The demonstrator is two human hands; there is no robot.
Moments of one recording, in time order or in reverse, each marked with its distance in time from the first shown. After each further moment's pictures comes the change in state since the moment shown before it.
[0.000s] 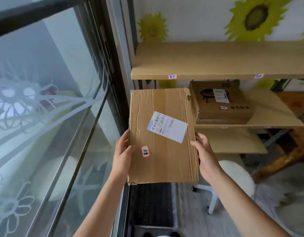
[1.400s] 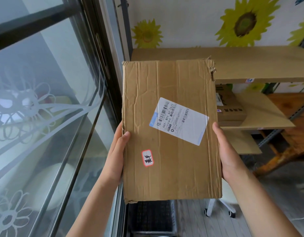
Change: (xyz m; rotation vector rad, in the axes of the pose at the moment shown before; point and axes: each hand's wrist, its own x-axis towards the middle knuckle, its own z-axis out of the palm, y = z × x) left_hand -0.032 0.066 0.001 -0.118 -0.296 0.139; right_hand -0.053 -0.083 -0.022 0.091 -0.105 -0.015
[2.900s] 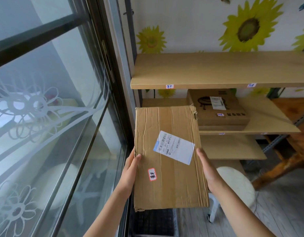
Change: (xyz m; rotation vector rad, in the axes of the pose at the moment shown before) left_hand 0.005 -0.091 -0.011 0.115 0.133 -0.302; right_hand 0.015 0.063 0.000 -0.191 0.009 0.082
